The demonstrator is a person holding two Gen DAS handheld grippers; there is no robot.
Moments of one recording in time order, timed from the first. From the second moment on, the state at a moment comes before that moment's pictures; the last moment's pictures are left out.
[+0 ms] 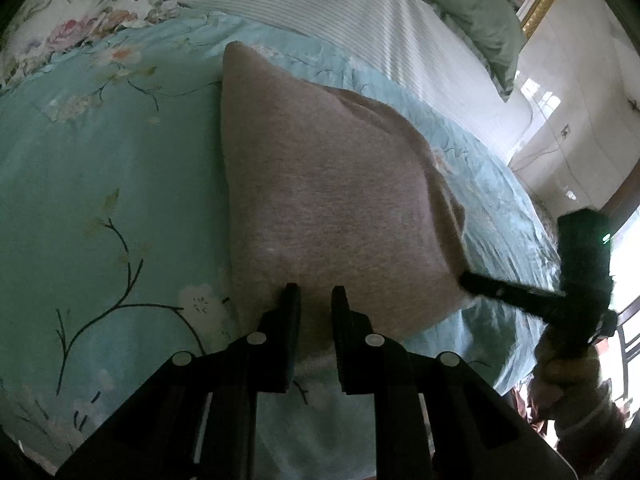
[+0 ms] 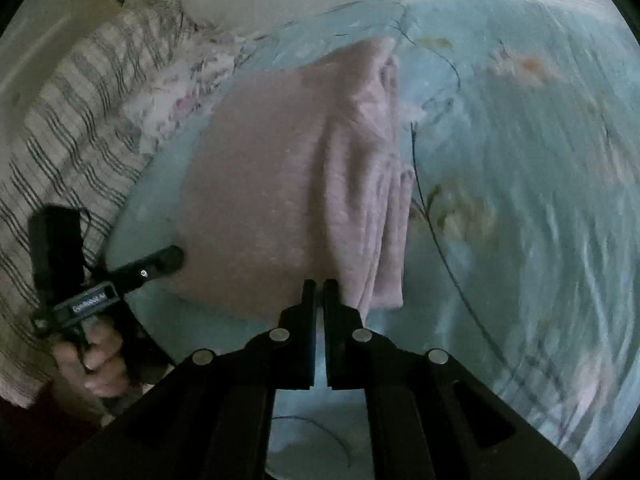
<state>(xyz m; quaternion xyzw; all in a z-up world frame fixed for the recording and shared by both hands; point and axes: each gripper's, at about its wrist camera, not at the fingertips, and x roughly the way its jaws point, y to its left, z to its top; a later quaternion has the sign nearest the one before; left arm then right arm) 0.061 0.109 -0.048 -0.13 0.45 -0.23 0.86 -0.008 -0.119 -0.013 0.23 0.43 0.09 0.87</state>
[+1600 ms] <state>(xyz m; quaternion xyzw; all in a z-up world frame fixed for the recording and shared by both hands) 0.055 0.099 -0.051 -0.10 0.46 -0.23 0.85 0.023 -0.135 -0.043 0.21 0.42 0.04 0.88</state>
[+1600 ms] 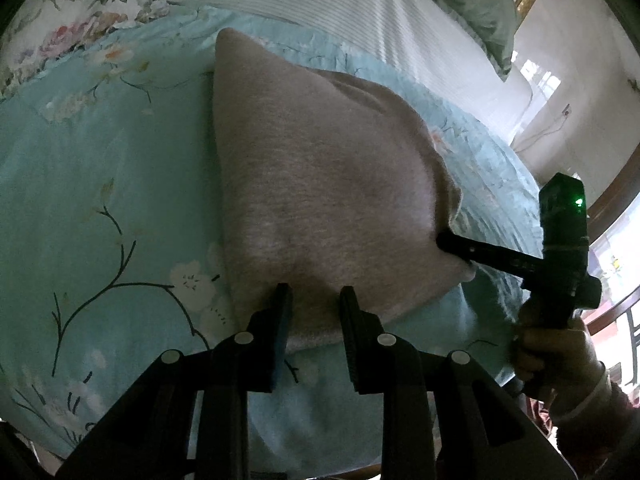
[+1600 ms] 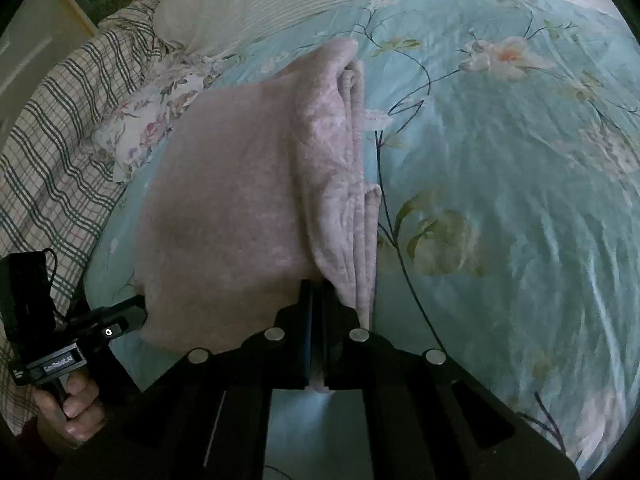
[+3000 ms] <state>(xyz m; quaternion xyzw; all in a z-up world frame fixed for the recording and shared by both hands) -0.020 0.134 -0.047 -0.02 0.48 -0.12 0.87 -0.065 -0.079 -0.013 0.09 0.46 0.03 0.88</state>
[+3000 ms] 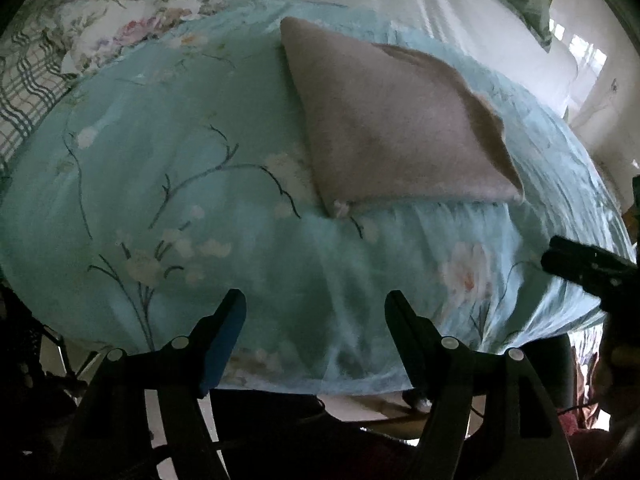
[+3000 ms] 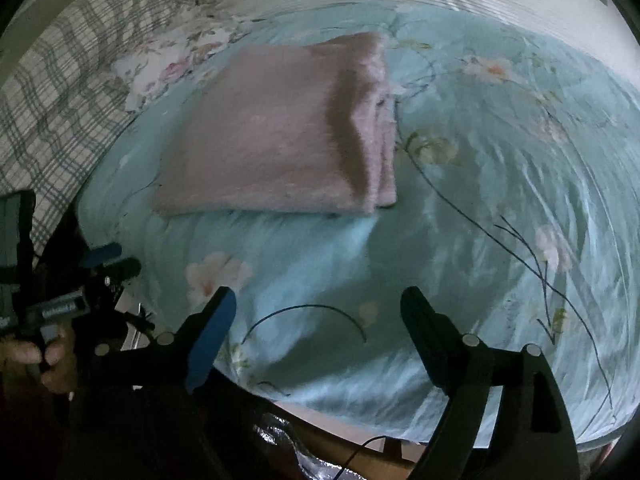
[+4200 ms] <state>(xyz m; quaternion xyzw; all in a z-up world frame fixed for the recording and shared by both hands) 0.044 0.100 0.017 0.09 0.43 -0.06 0.90 0.007 -0.096 0.027 0.05 0.44 0.04 0.90</state>
